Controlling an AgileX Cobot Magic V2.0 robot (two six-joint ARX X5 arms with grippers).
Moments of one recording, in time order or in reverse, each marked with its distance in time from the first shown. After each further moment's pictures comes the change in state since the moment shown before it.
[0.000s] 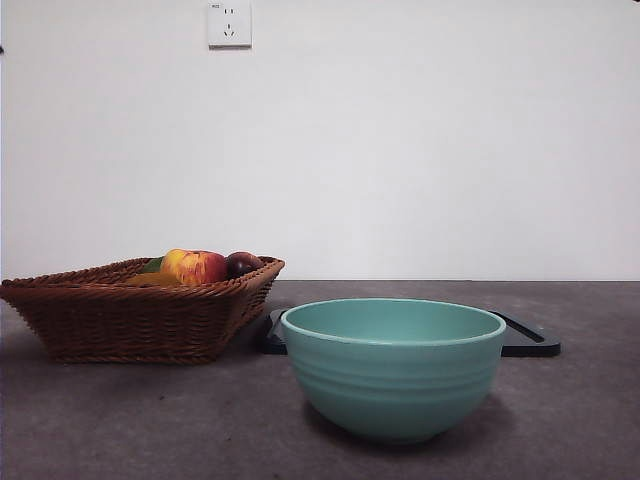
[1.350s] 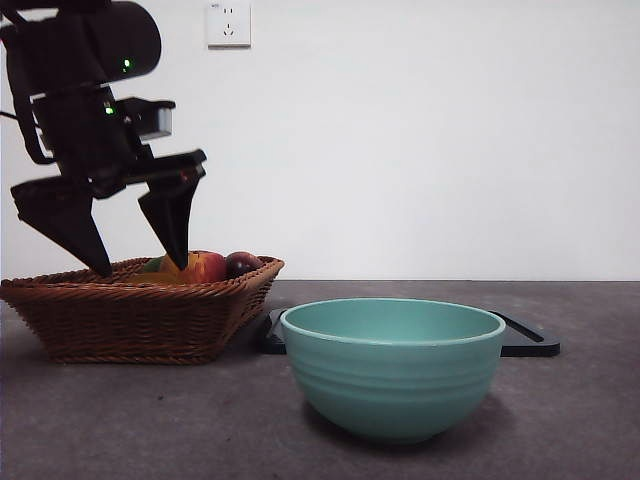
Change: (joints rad) left arm -0.120 0.817 0.196 0.299 -0.465 -0.015; right arm 0.000 0.000 0.000 0.025 0.000 0.009
